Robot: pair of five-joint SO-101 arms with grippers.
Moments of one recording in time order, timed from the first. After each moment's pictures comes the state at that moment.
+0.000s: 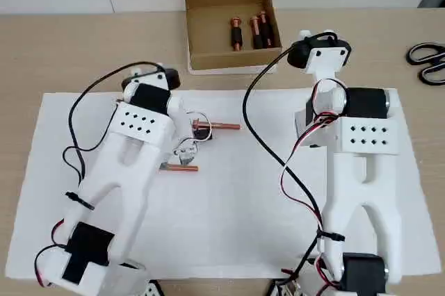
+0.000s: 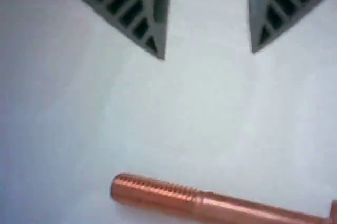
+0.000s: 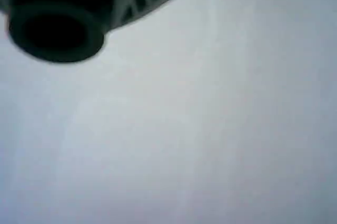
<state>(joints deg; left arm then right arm) 14.9 -3.0 9.0 99.3 40.1 -0.9 -16.5 6.2 91.1 10.1</state>
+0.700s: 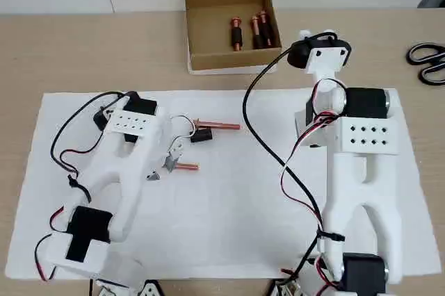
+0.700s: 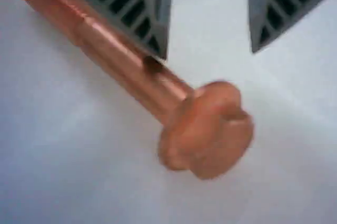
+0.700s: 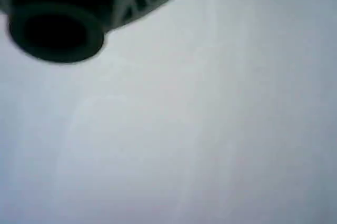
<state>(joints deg) 6.9 4.1 21.7 81.9 58.9 -0.9 -16.5 6.2 91.1 10.1</state>
